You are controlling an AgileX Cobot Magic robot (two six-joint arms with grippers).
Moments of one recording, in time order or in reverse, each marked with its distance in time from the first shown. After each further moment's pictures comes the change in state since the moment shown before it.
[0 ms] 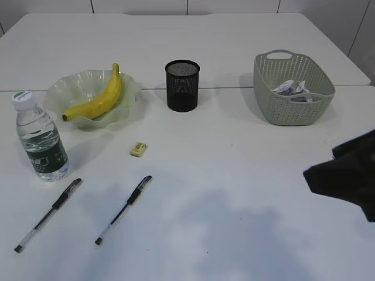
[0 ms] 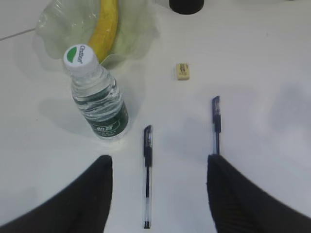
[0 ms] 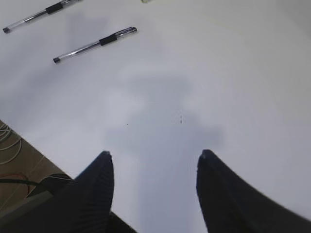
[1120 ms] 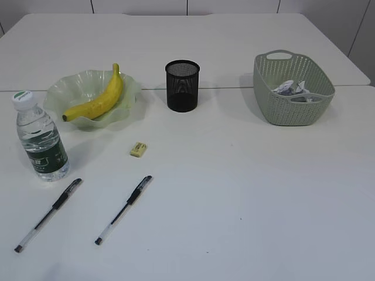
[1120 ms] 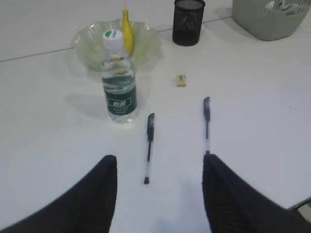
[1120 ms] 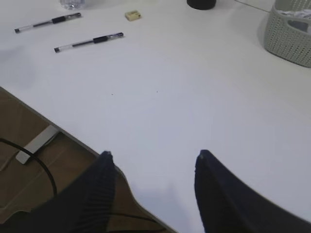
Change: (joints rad) left arm 0.000 -0.778 0.133 -0.015 0.382 -0.013; right arm 0.000 -0.956 0.319 -0.076 0.318 -0.004
